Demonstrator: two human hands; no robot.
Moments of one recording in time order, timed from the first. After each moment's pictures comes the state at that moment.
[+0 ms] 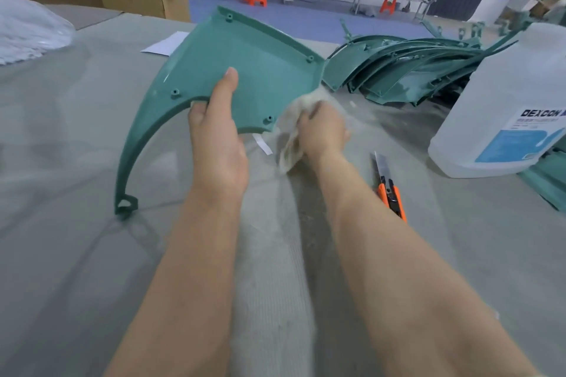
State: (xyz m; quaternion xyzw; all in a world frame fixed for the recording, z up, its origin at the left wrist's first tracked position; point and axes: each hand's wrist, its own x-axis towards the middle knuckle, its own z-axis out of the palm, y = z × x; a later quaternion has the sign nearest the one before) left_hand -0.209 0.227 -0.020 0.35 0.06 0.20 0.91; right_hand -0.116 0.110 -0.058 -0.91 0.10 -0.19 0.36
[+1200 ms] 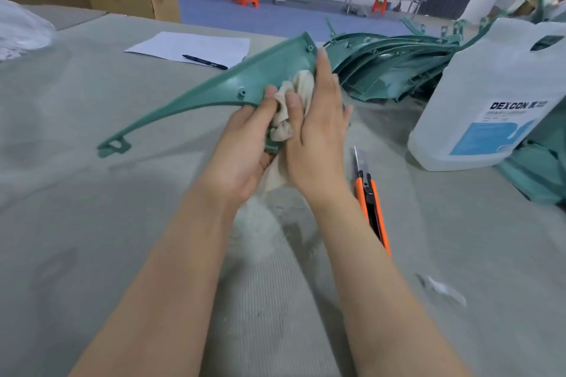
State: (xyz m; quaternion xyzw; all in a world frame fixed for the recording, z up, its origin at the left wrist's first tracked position) left_hand -0.217 0.190 -0.026 0.49 -0.07 0.00 0.87; right_hand -0.219 0.111 -0.036 -0.83 -0.09 -0.33 0.45
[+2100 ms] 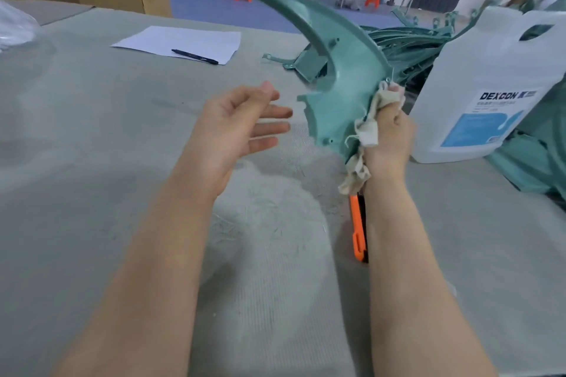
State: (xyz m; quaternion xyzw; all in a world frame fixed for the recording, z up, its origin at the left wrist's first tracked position) left_hand -0.218 0.203 -0.024 0.64 -0.08 0.03 0.76; right_hand -0.190 0.022 -0.041 -0.73 0.18 -0.31 0.58
